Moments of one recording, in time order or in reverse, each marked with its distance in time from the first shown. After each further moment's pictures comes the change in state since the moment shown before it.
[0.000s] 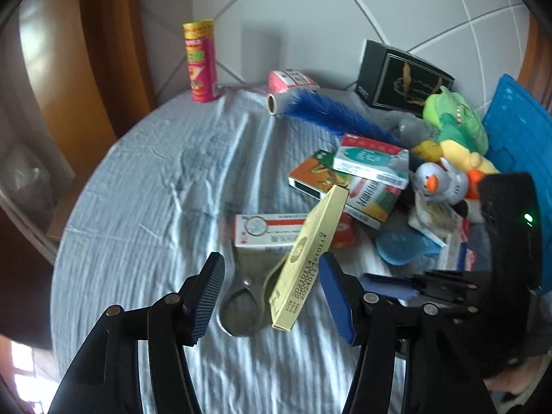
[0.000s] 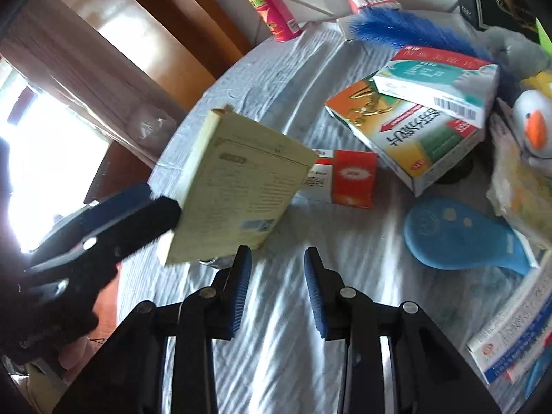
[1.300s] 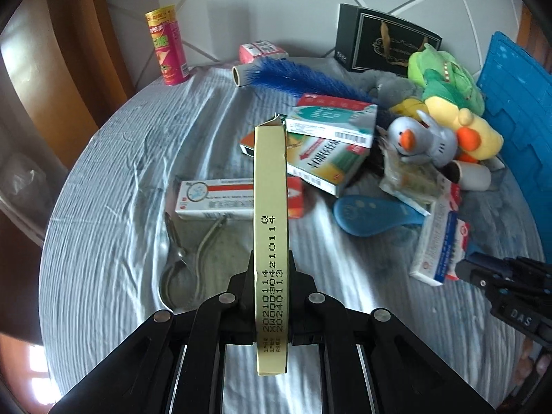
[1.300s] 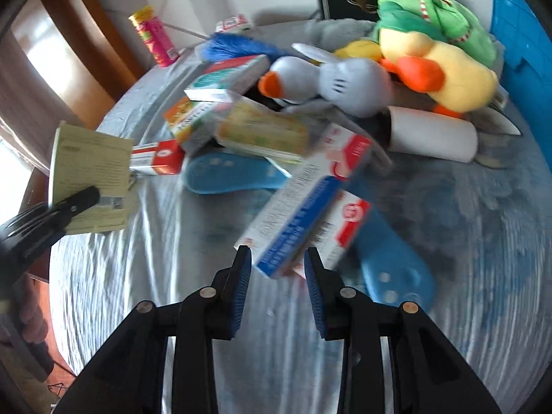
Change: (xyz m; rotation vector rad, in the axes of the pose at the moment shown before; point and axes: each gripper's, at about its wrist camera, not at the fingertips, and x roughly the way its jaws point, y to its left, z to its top) left arm 0.017 -0.078 -0.021 0.064 0.097 0.004; right arm -0.102 -0.105 -0.063 0.149 -0.066 -0.360
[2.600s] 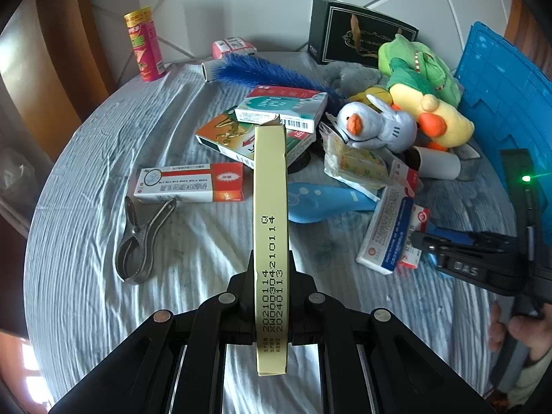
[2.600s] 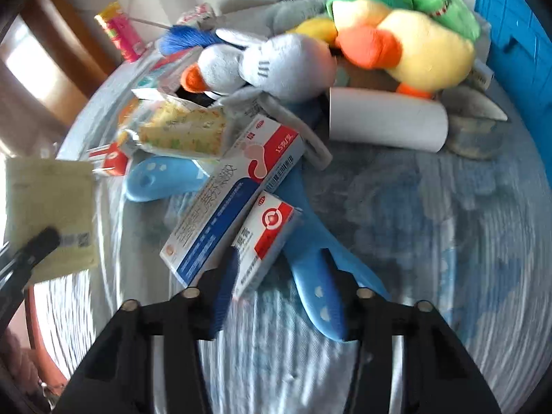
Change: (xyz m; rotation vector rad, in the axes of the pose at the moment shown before) left arm -0.013 -0.049 -0.013 -0.005 0.019 -0.043; right arm 0.019 -0.052 0.011 0.031 0.065 -0.054
